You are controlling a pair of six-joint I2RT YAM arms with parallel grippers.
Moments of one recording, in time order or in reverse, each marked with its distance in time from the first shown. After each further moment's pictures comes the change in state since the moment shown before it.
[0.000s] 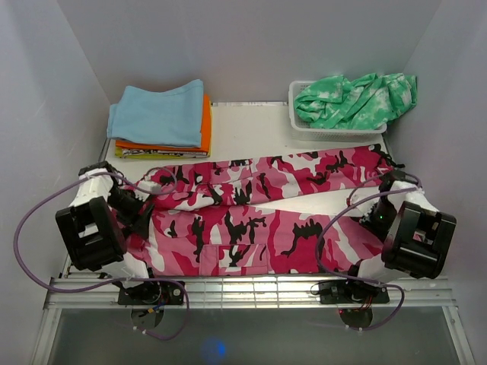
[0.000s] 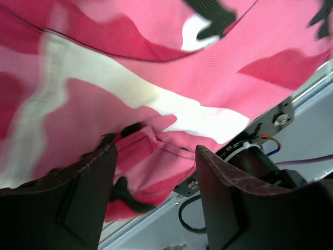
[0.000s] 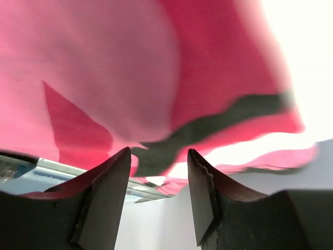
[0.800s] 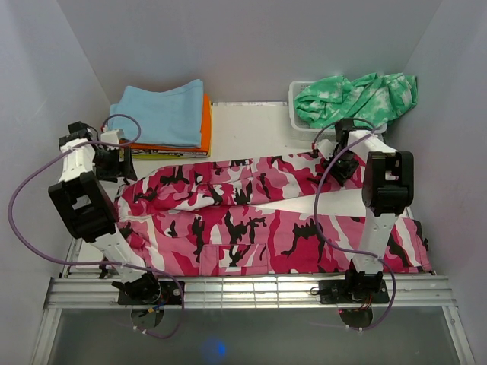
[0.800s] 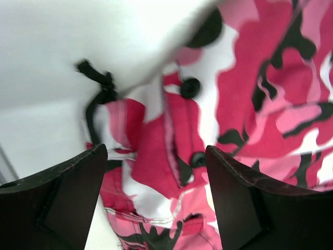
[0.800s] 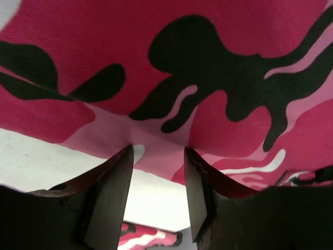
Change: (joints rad) left arm 0.054 0.285 0.551 0.217 0.075 -0.550; right arm 0.391 0.627 0.804 -0.055 -0.168 0.427
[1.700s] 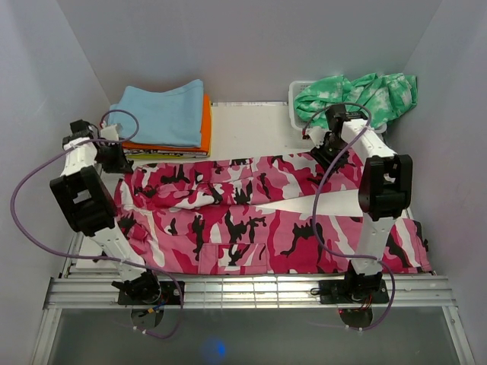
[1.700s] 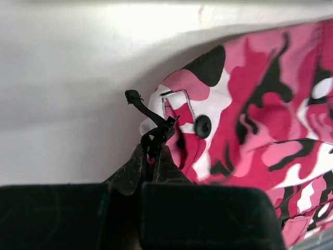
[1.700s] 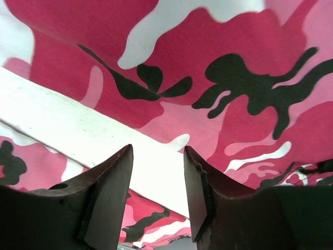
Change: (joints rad) left arm 0.014 0.128 0.023 0.143 0.107 -0.123; right arm 0.106 -0.061 0.138 -0.182 -0.094 0.138
